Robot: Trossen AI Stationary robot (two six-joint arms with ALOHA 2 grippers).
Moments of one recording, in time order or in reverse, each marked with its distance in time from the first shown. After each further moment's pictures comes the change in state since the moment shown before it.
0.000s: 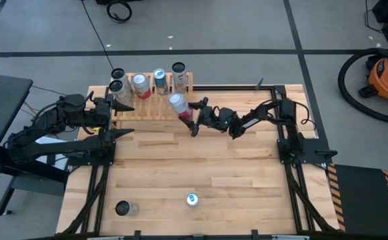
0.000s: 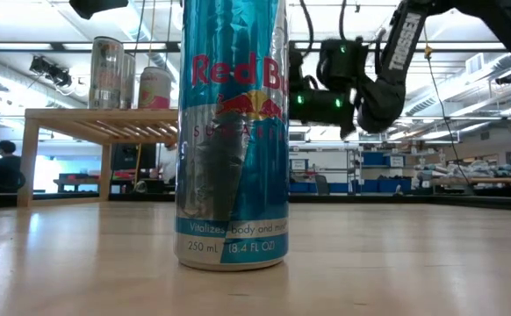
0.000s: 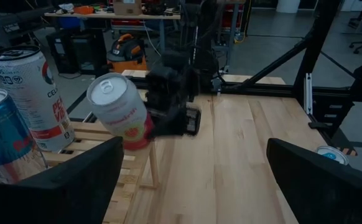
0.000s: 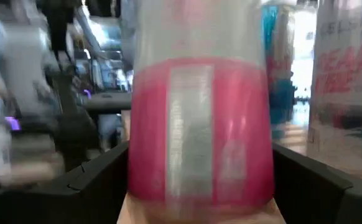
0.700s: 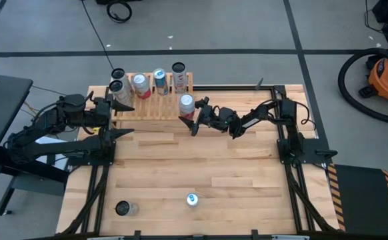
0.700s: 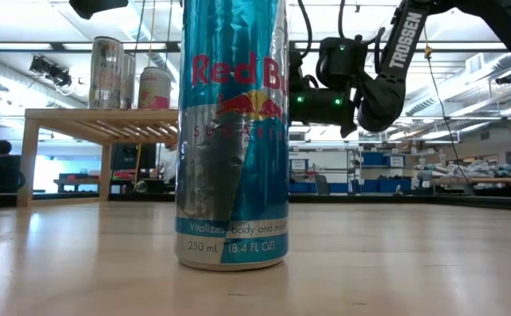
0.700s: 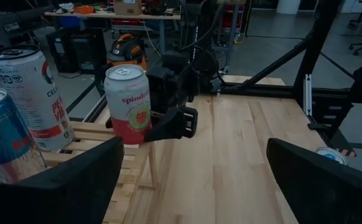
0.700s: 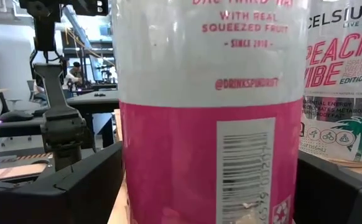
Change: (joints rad) left arm 0.000 0.000 0.000 0.001 0.000 -0.008; right arm 0.000 -0.008 -0.001 -0.015 0.031 0.011
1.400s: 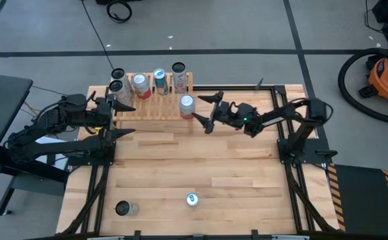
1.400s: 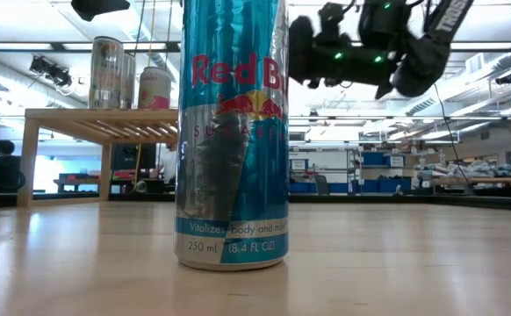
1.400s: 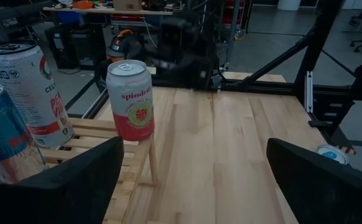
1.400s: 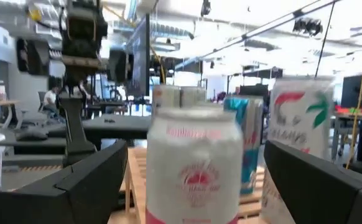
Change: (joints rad) left arm 0.000 0.014 -0.001 -0.002 0.000 -0.001; right arm 0.012 -0.338 -0.184 -0.059 -0.049 -0.081
